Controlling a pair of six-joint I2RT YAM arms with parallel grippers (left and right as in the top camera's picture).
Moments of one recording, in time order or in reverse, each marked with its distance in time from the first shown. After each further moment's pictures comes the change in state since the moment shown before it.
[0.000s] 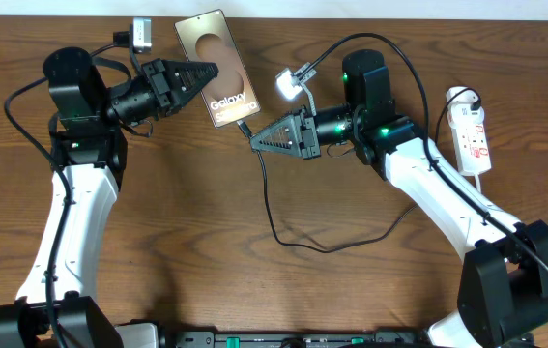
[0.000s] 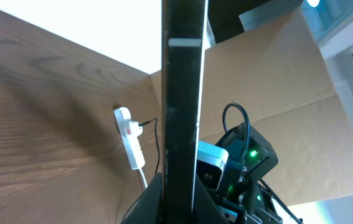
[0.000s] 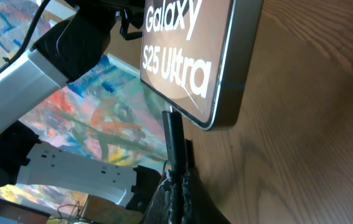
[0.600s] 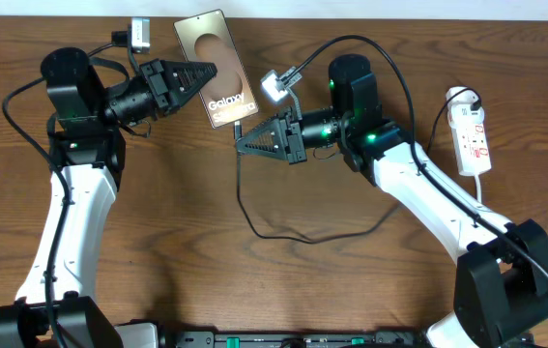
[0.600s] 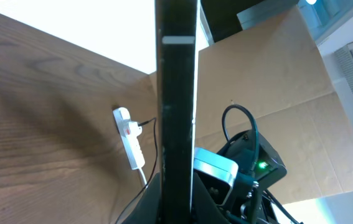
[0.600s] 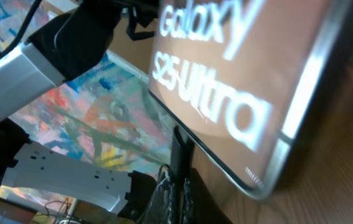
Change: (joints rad) left arm 0.006 0.000 0.000 0.005 0.015 0.007; right arm 0.062 0.005 -0.007 0.119 0.048 0.040
